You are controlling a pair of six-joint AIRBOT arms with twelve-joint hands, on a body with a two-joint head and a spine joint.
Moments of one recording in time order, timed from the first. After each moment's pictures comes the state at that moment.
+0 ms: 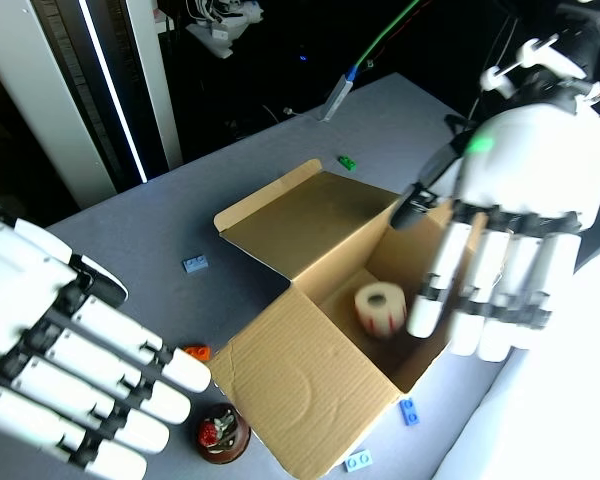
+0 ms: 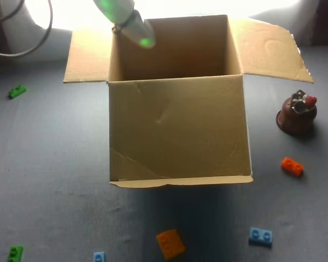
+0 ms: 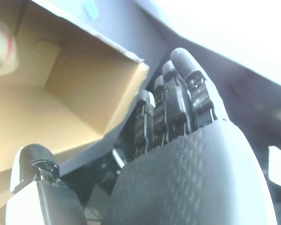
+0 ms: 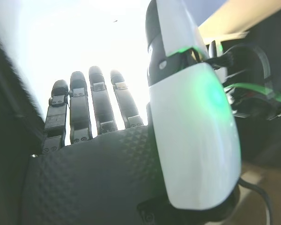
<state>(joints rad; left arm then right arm) -0.16 -1.45 1.96 1.90 -0.84 -0.25 -0.28 -0.58 0.84 0.58 0.30 -1.21</state>
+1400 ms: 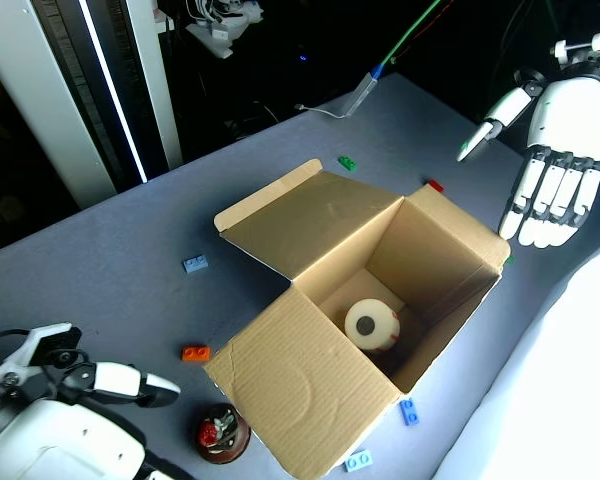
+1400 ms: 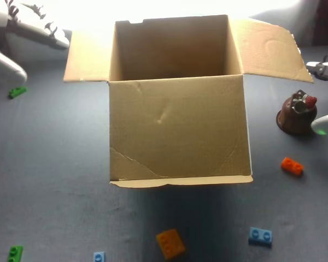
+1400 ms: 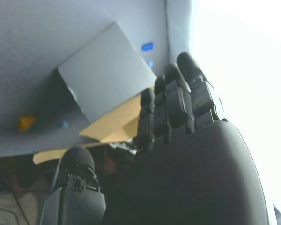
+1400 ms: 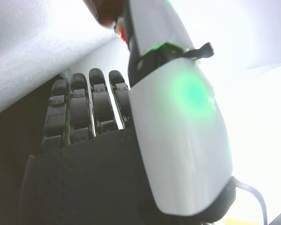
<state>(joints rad) 0.06 -1.32 2.36 1.88 -1.25 -0.45 -0.43 -1.00 1.29 0.58 0.27 -0.79</state>
